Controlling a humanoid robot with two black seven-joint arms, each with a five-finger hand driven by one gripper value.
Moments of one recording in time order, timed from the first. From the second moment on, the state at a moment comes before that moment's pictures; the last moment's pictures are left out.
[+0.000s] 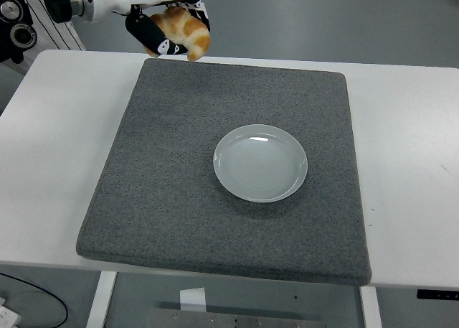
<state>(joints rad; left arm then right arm) -1.42 0.80 -0.21 -1.36 1.19 -0.24 -0.06 0.00 0.00 -0.05 0.12 0.07 -0.06 0.18</state>
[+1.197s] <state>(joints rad) -1.29 0.43 -0.19 -1.20 1.28 -0.20 -0.06 0.00 0.00 -0.05 0.12 0.07 -0.06 0.18</state>
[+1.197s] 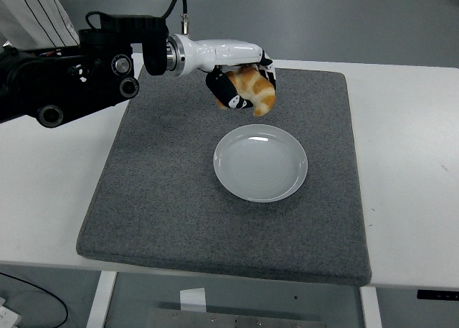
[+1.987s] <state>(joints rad) -1.16 0.29 -0.12 -1.11 1.40 -0.13 -0.06 0.00 0.00 -0.05 0.12 0.07 -0.06 0.18</state>
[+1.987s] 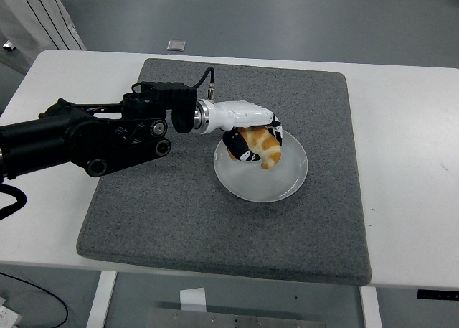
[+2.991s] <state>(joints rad) -1.11 0.24 -0.09 -1.08 1.40 -0.09 -0.06 0.00 0.00 -0.05 0.12 0.07 -0.06 0.18</state>
